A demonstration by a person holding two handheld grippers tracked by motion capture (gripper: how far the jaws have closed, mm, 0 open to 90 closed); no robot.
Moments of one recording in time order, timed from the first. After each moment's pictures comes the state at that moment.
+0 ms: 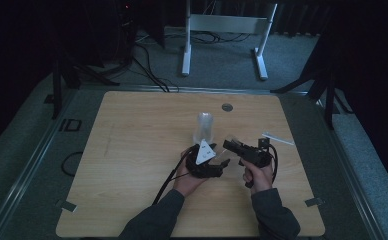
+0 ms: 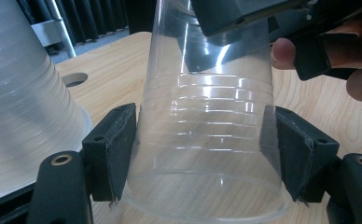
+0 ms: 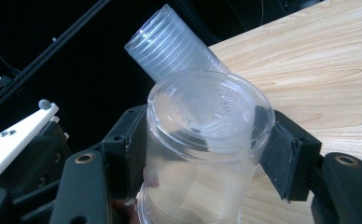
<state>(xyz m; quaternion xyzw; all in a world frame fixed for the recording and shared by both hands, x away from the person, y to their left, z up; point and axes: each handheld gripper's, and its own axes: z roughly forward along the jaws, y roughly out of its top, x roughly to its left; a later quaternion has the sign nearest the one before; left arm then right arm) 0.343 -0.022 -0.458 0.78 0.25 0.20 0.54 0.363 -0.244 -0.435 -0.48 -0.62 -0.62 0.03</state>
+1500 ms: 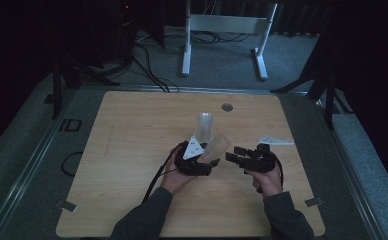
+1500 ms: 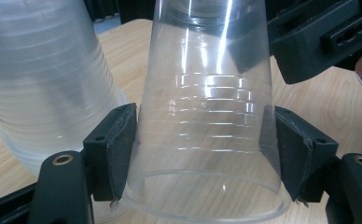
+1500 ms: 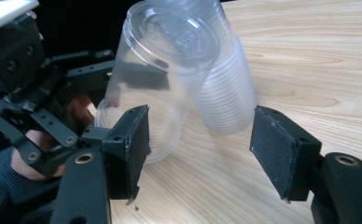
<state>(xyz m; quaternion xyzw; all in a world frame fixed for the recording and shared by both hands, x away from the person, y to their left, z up) 0.348 0.012 -0.449 0.80 0.24 0.17 0.52 0.351 -0.251 -0.432 -0.42 -0.73 -0.54 -0.03</state>
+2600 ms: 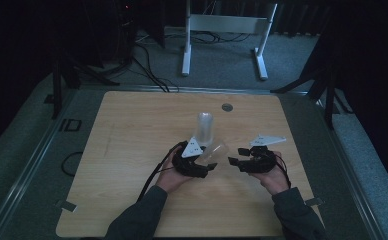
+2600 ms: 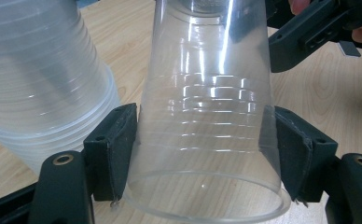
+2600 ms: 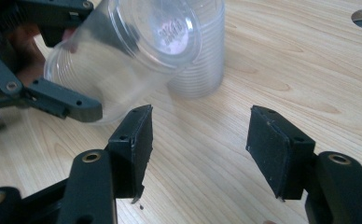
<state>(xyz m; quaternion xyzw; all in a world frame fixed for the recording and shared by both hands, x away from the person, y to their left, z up) 0.352 0.018 -0.451 0.83 0.22 0.14 0.49 0.350 -0.245 -0.421 -0.37 -0.82 -0.42 -0.11</state>
